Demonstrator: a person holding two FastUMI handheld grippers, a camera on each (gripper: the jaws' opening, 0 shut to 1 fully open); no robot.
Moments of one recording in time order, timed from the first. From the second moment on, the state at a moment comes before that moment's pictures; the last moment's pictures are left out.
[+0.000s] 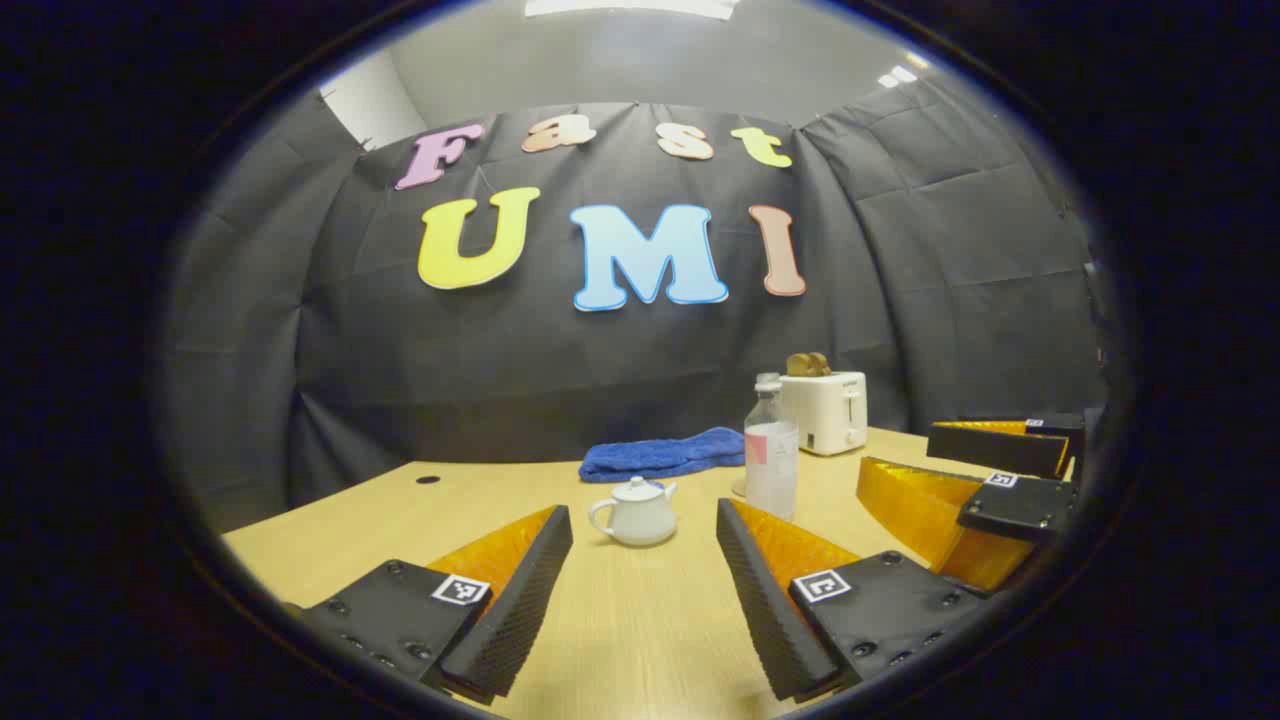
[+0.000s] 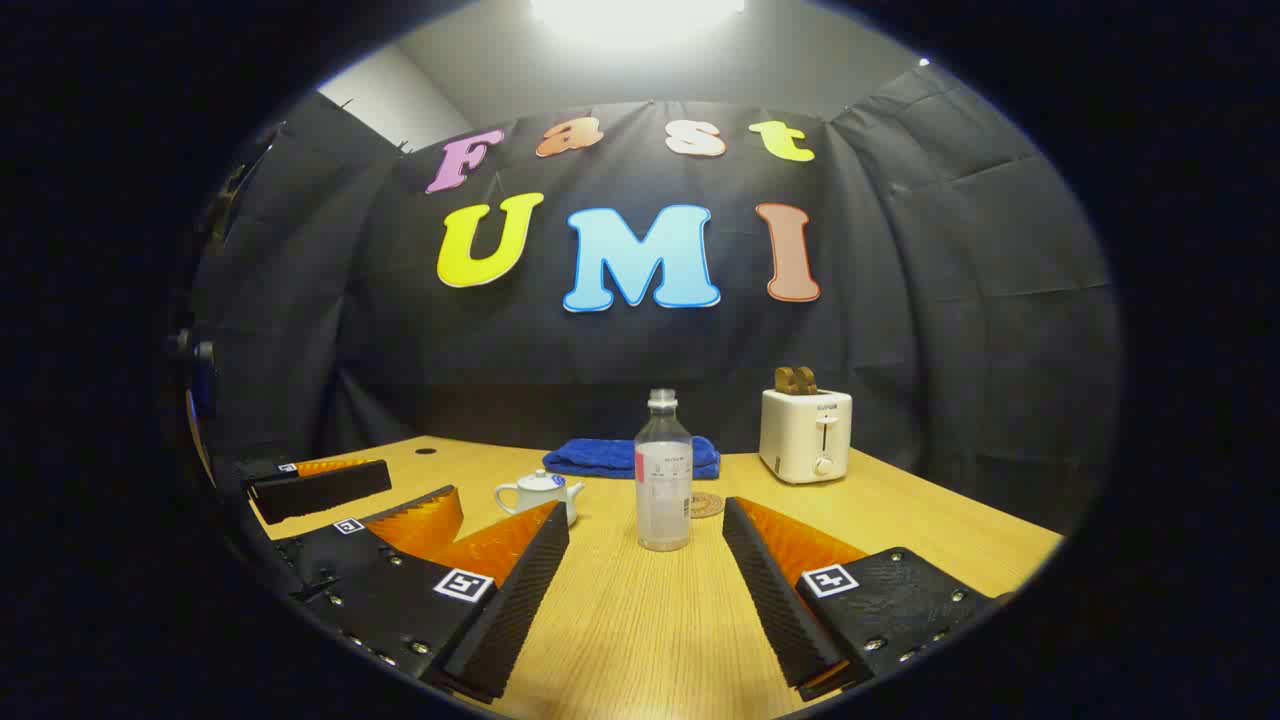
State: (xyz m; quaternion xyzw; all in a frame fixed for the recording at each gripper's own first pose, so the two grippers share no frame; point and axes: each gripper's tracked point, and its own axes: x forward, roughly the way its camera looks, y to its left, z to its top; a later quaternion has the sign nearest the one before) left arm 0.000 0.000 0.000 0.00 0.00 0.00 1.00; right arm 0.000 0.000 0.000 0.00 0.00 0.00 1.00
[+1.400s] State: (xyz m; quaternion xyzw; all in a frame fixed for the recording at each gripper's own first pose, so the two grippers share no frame) left arm 0.046 -0.001 -0.003 -0.06 0.02 -0.06 1.00; right arm 0.047 -0.001 0.015 0.00 0.01 0.01 1.00
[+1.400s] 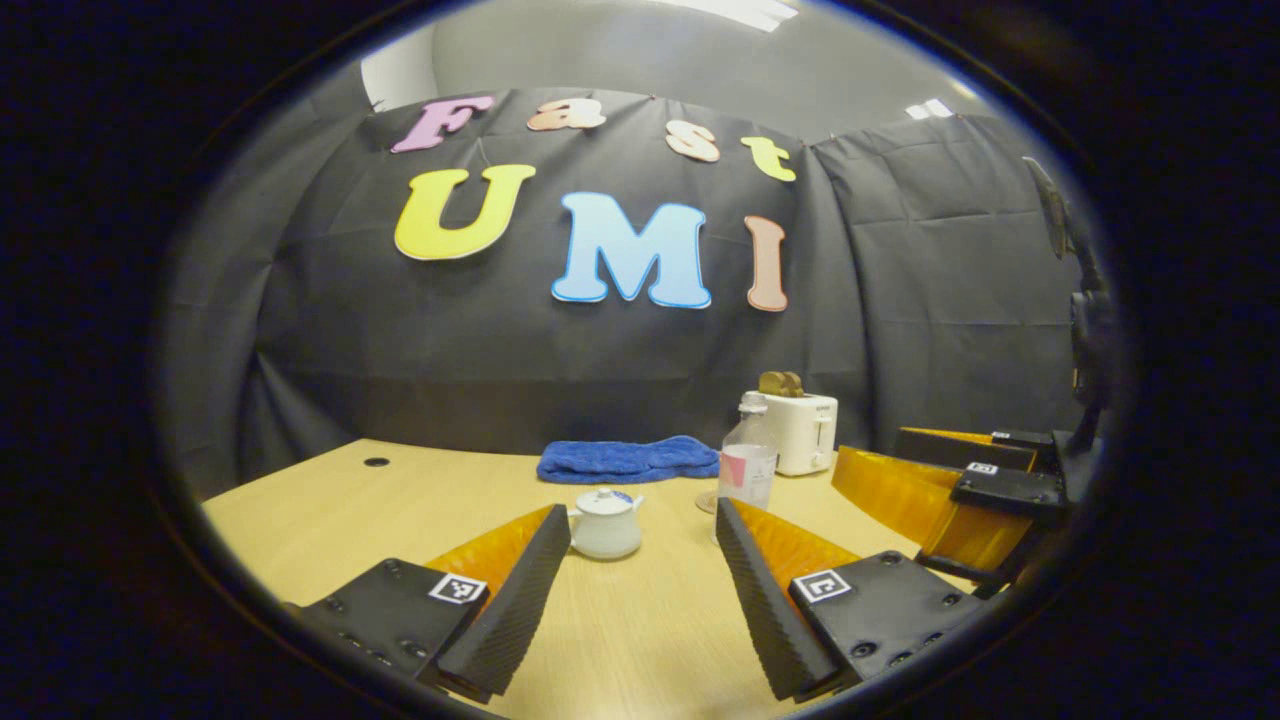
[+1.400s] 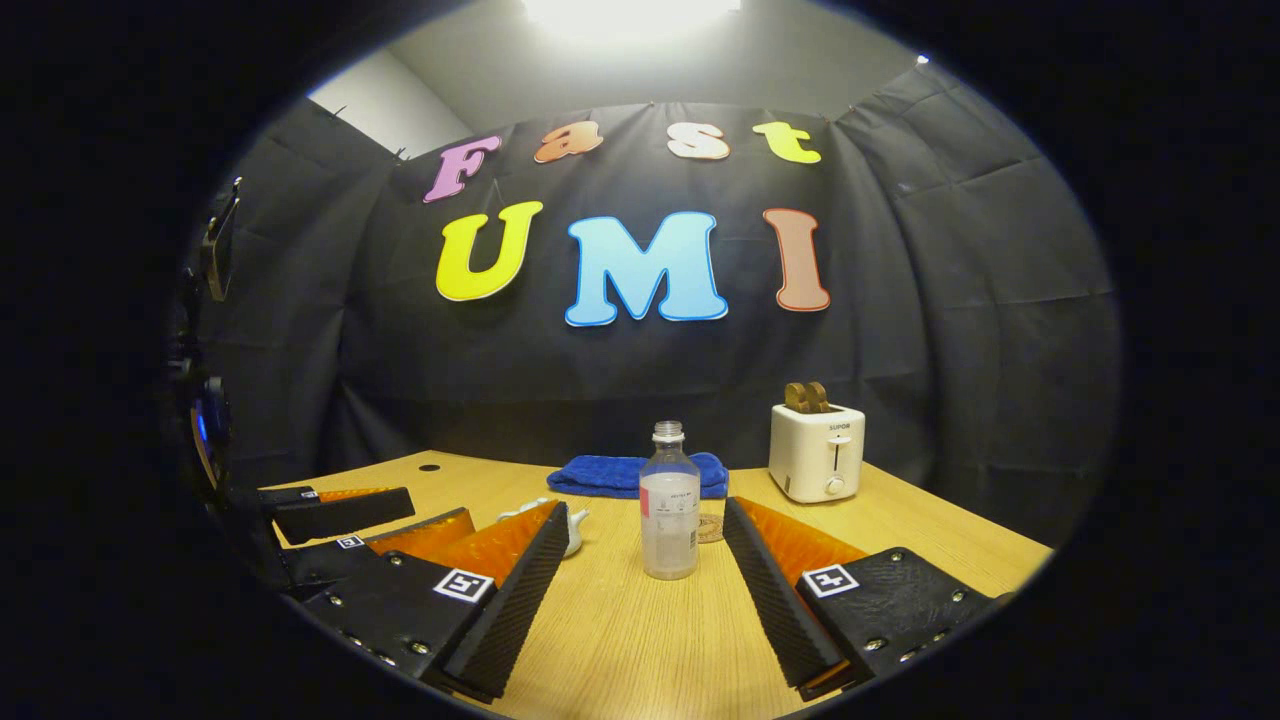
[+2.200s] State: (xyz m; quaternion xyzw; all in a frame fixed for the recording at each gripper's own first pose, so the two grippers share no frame) left arm 0.192 0.006 -0.026 -0.01 0.04 -0.09 1.00; right arm 0.184 -0.015 -0.018 -0.01 0.08 -0.03 1.00
